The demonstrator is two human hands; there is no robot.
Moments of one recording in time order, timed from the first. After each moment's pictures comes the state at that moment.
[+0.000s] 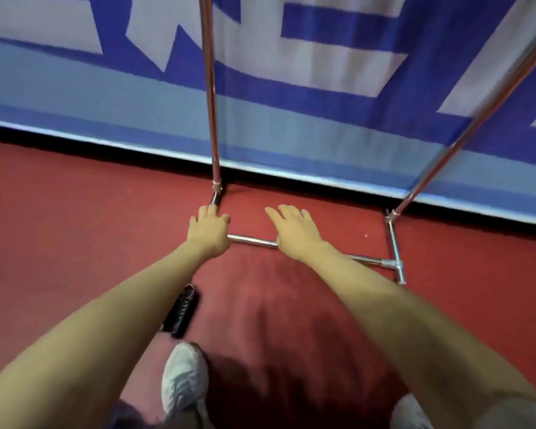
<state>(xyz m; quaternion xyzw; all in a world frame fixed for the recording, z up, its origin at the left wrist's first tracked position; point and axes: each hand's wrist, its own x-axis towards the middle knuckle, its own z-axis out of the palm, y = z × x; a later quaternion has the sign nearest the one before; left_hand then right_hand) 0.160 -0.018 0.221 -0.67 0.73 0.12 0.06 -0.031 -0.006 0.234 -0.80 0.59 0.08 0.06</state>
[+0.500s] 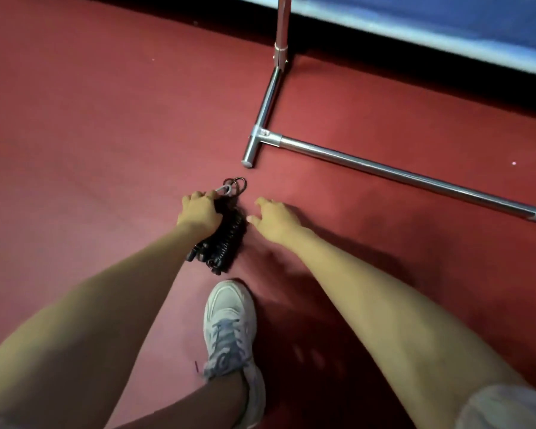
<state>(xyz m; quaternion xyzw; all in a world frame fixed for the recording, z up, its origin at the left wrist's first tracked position) 0.289 0.007 0.007 -0.79 0.53 0.29 0.11 0.126 -0.011 -0.005 -0.71 0.56 0.07 0.42</state>
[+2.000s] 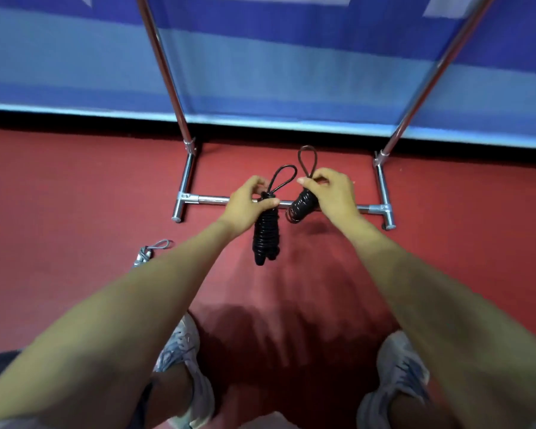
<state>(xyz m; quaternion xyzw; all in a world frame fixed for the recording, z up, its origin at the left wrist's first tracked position) 0.045 0.021 0.187 -0.57 0.59 0.50 -0.27 -0.141 0.025 0.186 -0.51 0.70 -0.40 0.31</state>
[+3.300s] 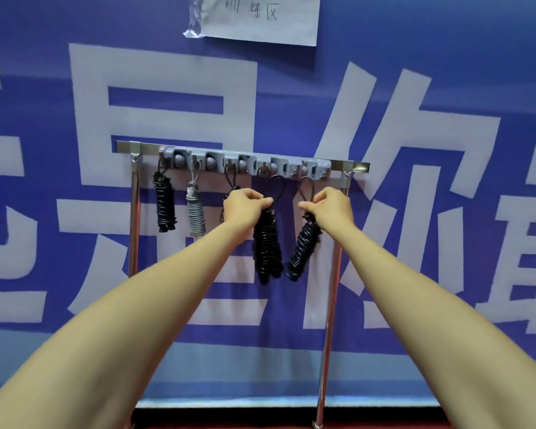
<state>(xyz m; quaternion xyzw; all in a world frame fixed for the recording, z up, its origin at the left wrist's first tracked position) -0.083 -0.055 0.714 -0.43 0.61 0.30 -0.59 -0.248 -0.008 0.723 -0.53 0.66 -0.53 0.00</state>
